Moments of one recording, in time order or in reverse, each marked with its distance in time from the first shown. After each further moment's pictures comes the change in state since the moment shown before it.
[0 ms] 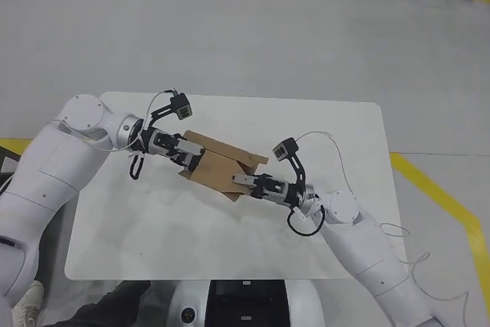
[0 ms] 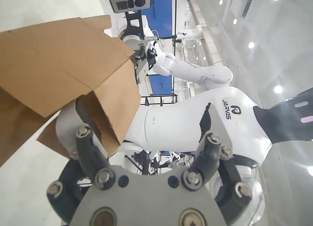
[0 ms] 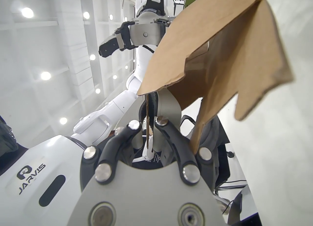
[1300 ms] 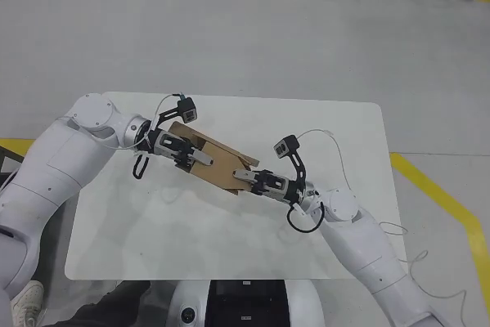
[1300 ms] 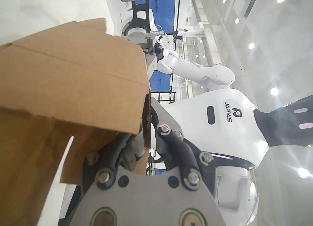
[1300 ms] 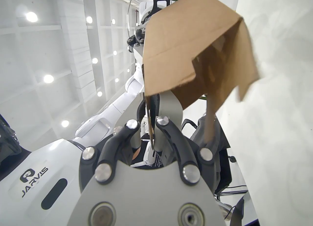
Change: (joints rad) left arm -0.085 -0.013 0.147 0.065 -0.039 -0.008 0.000; right arm 0.010 -0.011 0.009 0.019 0.006 -0.008 -0.006
